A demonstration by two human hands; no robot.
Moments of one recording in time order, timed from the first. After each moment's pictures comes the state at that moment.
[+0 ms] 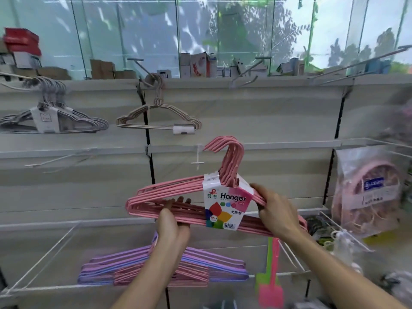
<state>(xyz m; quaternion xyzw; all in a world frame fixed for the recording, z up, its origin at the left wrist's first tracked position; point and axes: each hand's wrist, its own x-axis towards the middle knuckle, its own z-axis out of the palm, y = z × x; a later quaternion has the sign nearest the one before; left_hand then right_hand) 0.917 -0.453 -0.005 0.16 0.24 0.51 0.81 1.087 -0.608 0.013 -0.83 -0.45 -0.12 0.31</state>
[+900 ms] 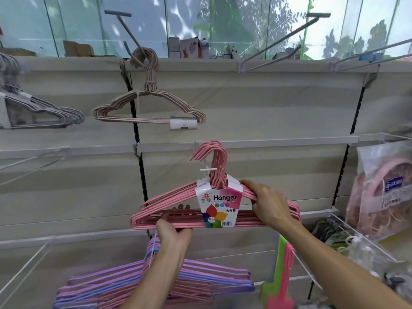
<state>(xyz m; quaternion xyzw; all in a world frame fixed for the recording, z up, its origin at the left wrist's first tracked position) 0.972 -0.329 -0.049 0.02 0.22 0.44 0.87 1.148 -0.475 -0.007 -0.85 -0.45 -0.16 0.21</state>
